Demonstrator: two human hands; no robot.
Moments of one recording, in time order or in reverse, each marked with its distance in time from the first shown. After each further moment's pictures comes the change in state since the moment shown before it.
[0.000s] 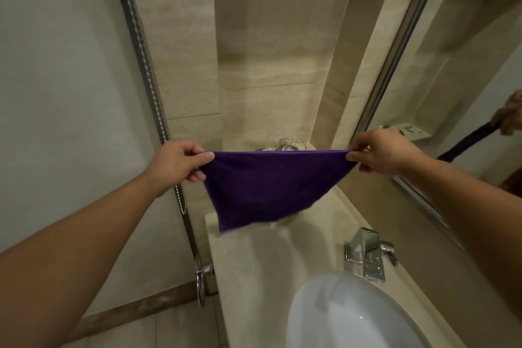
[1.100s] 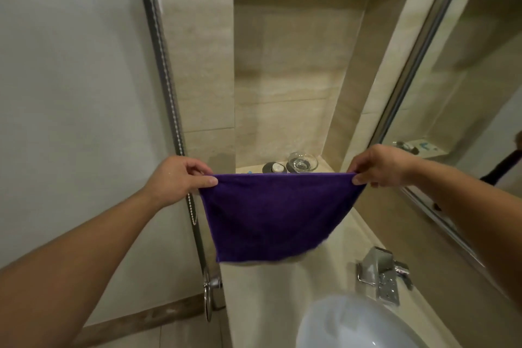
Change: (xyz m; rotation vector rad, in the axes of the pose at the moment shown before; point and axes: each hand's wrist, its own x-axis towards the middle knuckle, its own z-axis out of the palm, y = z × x) left_hand -0.013 -0.004 -0.022 0.151 0.034 0.056; right_hand 0.019 -0.012 -0.009 -0.025 -0.267 -0.082
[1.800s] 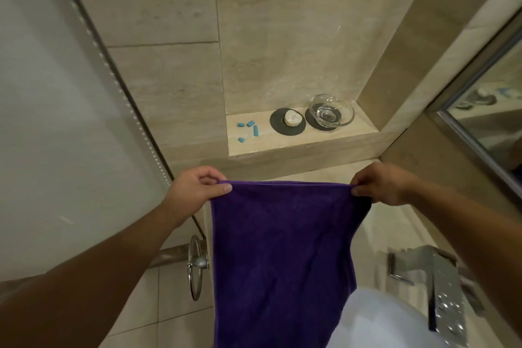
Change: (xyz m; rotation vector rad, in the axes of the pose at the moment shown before) left_hand 0.083 -0.184 0.133 -0.206 -0.094 -0.288; right_hand 0.174 0.090 0.166 -0.038 -0.285 0.062
